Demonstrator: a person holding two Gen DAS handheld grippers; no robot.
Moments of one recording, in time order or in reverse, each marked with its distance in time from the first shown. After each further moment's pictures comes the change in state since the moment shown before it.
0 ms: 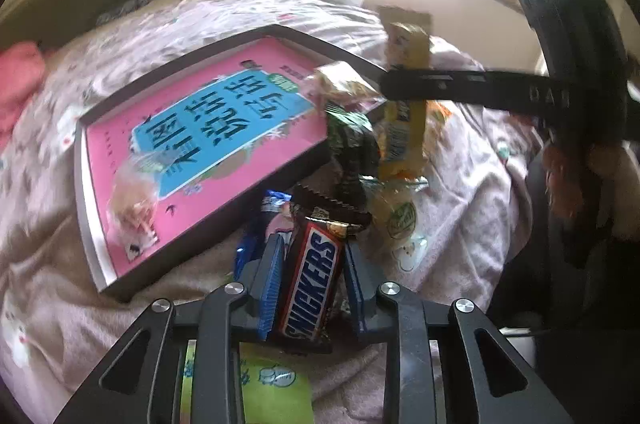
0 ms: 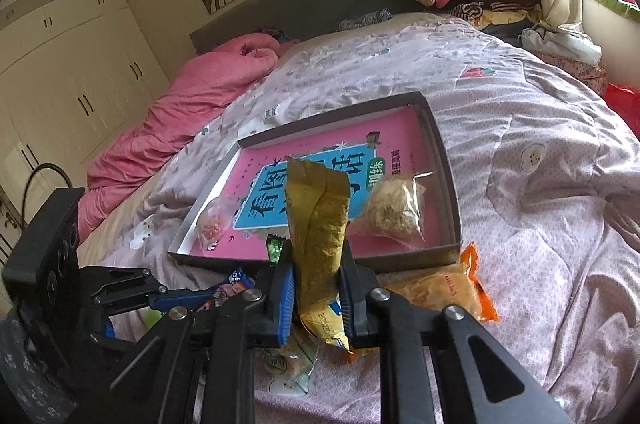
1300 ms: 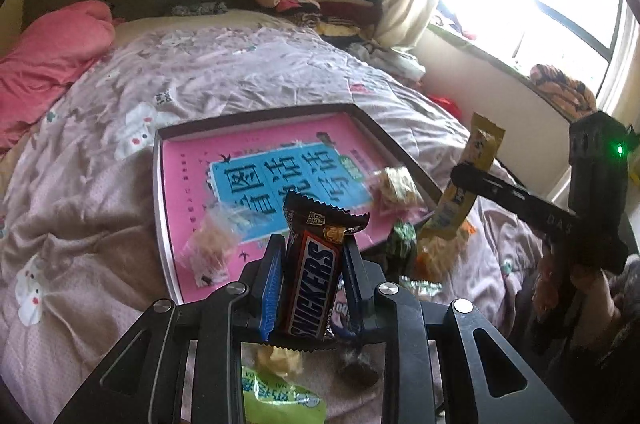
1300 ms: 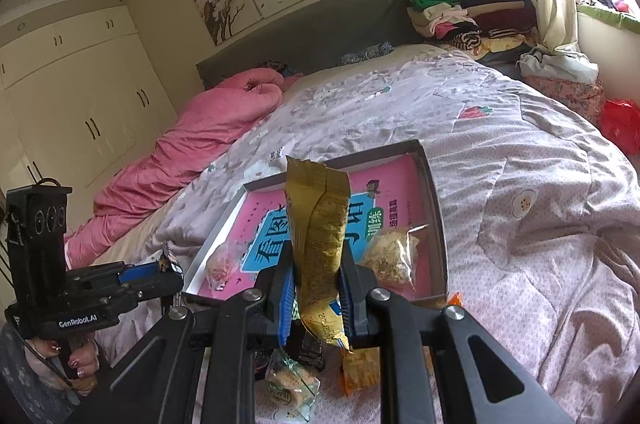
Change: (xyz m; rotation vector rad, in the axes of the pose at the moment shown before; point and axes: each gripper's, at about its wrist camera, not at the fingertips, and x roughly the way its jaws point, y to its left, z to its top) left arm -0.051 0.047 0.031 -0.277 -0.182 0.081; right arm -0.021 -0.001 0.021 0.000 -0.129 0.016
